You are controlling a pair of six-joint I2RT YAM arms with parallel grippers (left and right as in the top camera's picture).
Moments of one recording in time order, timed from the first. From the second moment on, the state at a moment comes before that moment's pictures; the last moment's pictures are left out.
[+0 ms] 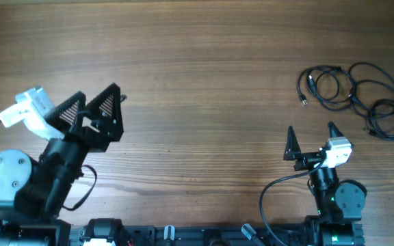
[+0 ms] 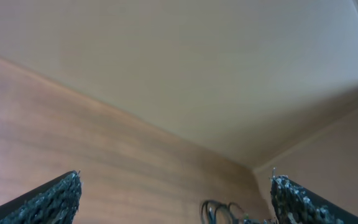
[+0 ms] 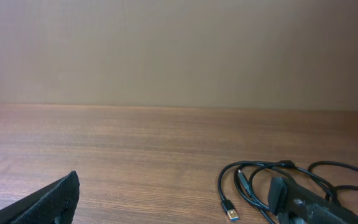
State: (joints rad) left arm -0.04 0.65 1.11 -0.62 0.25 -0.64; right arm -0.02 0.01 0.01 0.00 -0.13 0.02
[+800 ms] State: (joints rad) left arm -0.04 0.25 0.68 -0.69 0.22 -0.63; right arm -0.02 0.01 0.01 0.00 -0.13 0.02
